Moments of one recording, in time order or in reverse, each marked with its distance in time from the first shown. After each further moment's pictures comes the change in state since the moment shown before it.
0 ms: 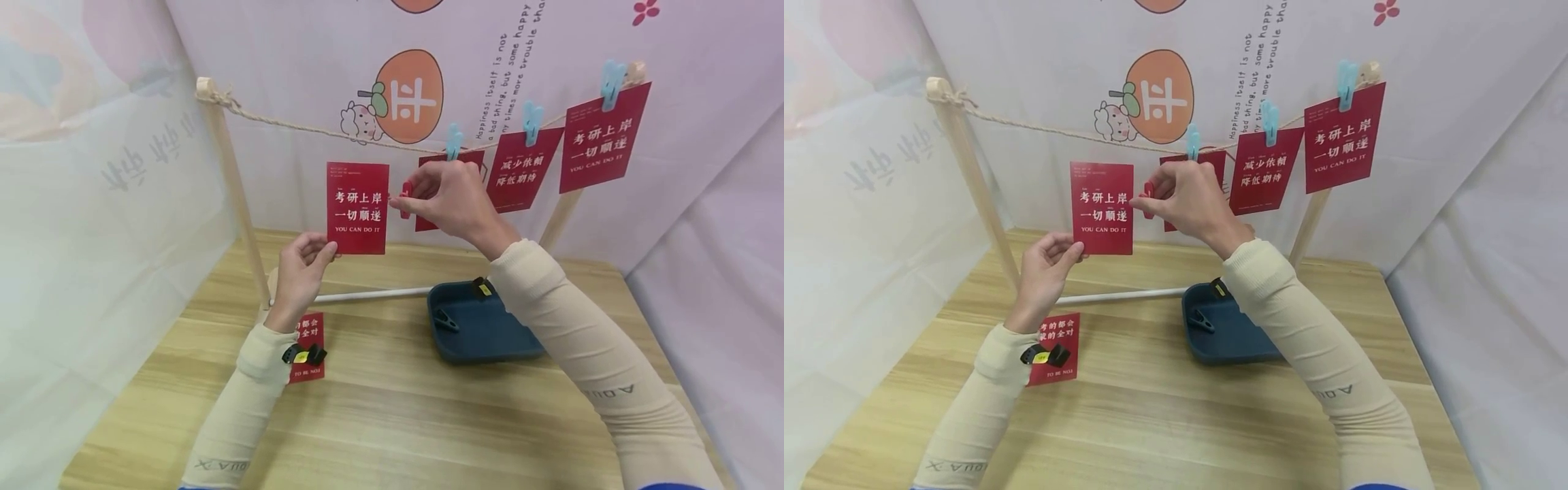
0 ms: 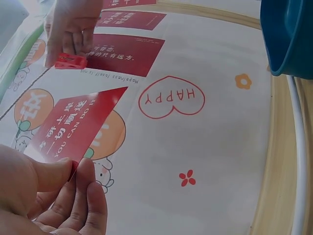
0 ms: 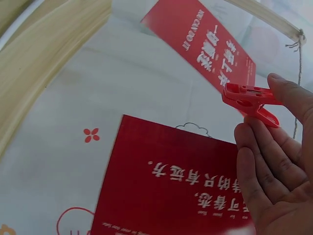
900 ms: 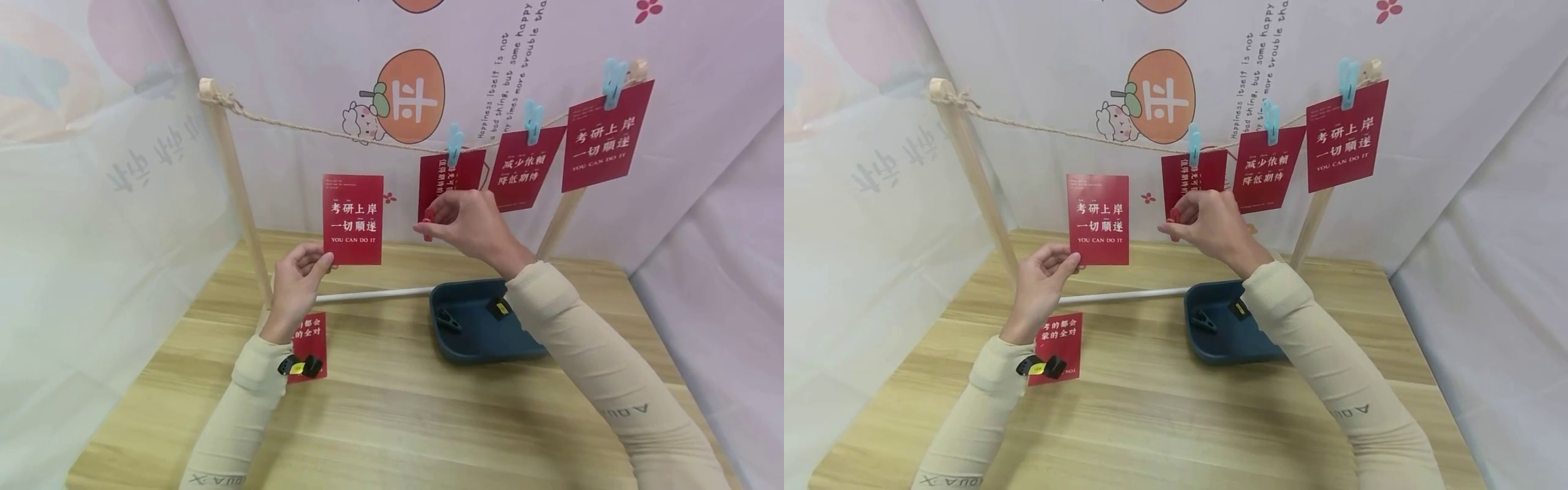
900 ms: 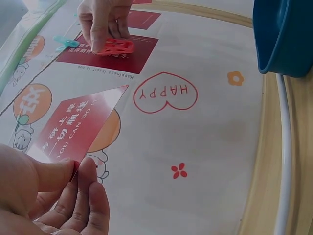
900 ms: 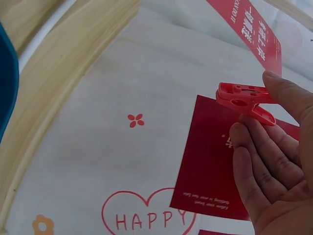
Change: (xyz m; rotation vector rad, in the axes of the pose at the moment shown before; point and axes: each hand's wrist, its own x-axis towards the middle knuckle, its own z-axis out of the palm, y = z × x) left_hand -0.015 -0.010 -0.009 0.025 0.009 -0.039; right_hand -0.028 0.041 0.009 -0.032 -0.040 0.081
